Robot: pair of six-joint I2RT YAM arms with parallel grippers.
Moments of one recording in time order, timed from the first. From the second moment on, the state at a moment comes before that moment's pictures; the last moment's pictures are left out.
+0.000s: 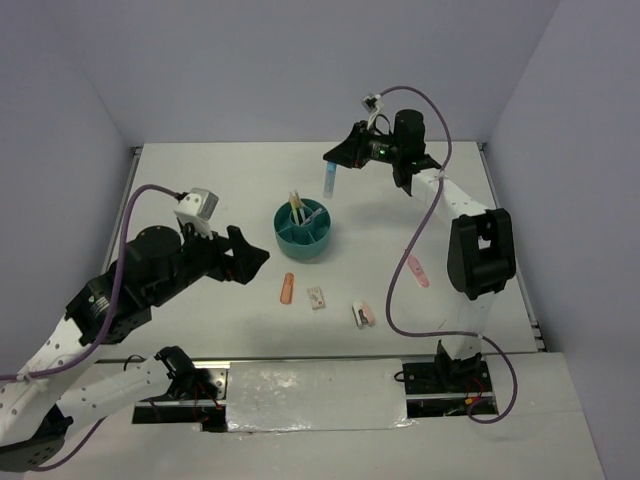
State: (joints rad) left arm -0.78 0.76 1.14 -0.69 -0.14 -0.46; right arm 0.24 1.87 1.51 0.26 -0.91 0.43
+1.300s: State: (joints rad) left arm -0.78 0.69 1.01 -0.68 -0.02 -0.56; right arm 0.32 2.08 1.52 0.27 -0.90 0.28
